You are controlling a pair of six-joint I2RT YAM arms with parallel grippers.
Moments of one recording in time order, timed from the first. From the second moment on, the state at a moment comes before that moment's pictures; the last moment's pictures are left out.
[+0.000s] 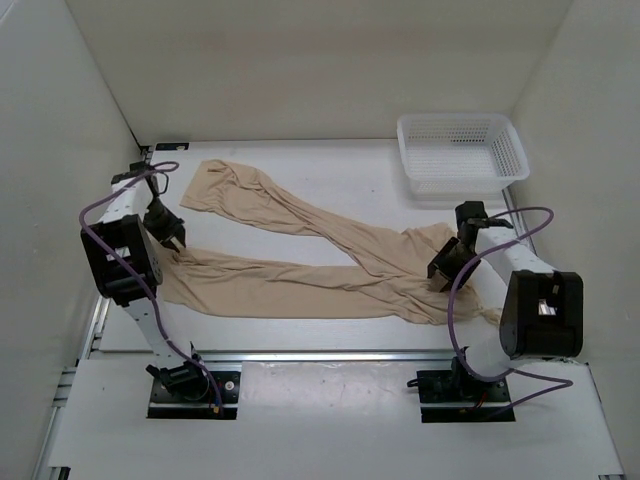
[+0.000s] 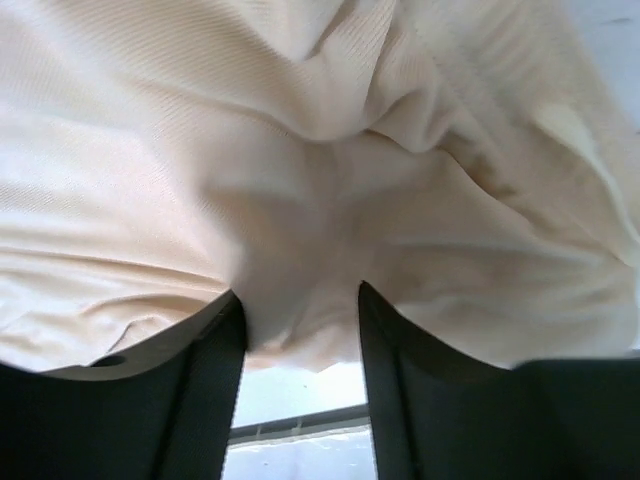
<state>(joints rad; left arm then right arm) 0.29 1.95 1.50 -1.02 -0.03 -0.54 0.02 1.50 0.89 -0.80 -0.07 0.70</state>
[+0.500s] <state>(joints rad) 0.08 2.32 1.98 -1.07 0.00 -0.55 -0.04 1.60 1.31 -0.90 0.06 0.68</state>
